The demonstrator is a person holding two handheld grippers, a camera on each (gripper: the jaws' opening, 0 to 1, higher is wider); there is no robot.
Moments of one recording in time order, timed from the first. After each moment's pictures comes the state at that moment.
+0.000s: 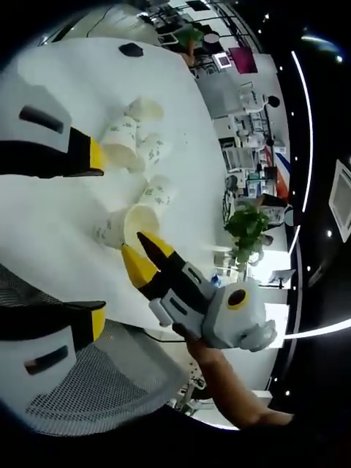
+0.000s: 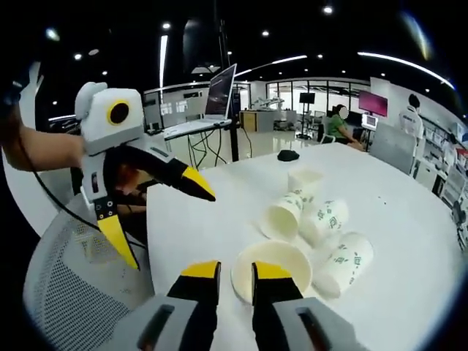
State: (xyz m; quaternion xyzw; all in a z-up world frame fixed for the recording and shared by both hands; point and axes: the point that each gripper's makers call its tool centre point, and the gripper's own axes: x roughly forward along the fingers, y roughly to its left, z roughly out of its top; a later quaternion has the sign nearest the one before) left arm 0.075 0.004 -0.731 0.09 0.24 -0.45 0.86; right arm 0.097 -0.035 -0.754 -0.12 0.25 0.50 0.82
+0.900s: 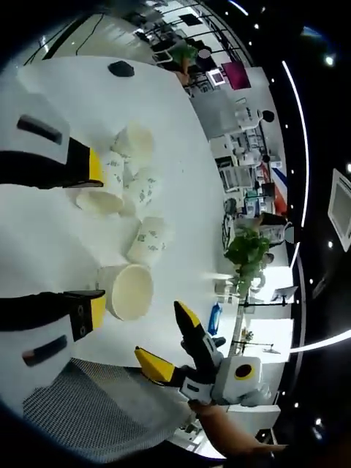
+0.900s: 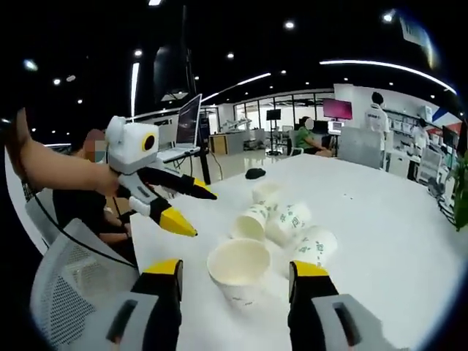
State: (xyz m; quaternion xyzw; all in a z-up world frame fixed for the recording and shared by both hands) left arm 0.149 0.026 -0.736 0.12 0.22 -0.39 0.89; right arm 0.102 -0.083 -0.732 -0.04 0.21 0.42 0.88
